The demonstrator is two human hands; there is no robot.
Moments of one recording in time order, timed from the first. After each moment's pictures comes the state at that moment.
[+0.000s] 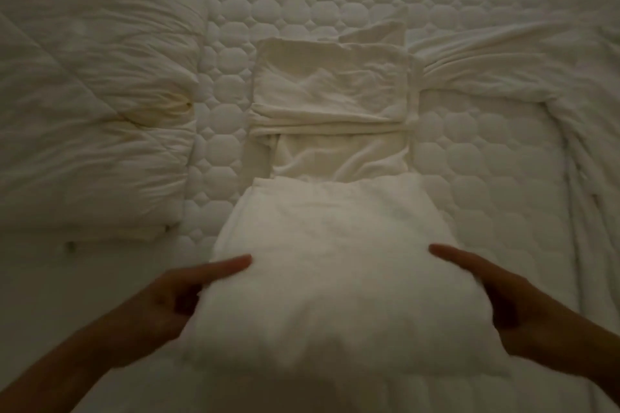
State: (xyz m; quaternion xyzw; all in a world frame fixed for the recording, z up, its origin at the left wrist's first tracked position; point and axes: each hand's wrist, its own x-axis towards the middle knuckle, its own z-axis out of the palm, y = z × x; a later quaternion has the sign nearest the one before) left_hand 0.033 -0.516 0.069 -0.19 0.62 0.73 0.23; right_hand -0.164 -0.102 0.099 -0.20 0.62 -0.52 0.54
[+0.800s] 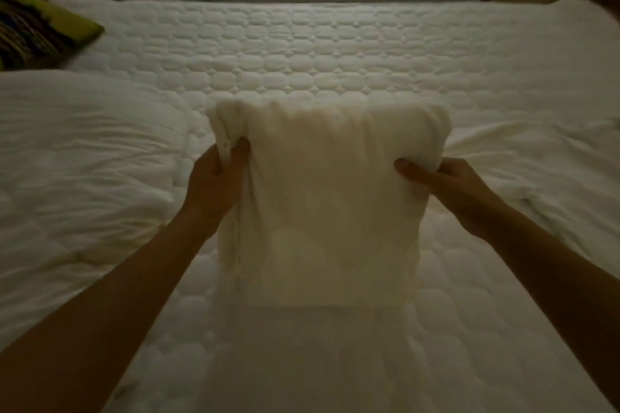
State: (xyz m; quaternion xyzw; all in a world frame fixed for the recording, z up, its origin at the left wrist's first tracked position) left_hand -0.290 -0.573 0.042 -0.33 0.76 0.54 -0.14; right_hand -0.414 -0.272 0.066 -0.04 0.80 -0.54 0.25
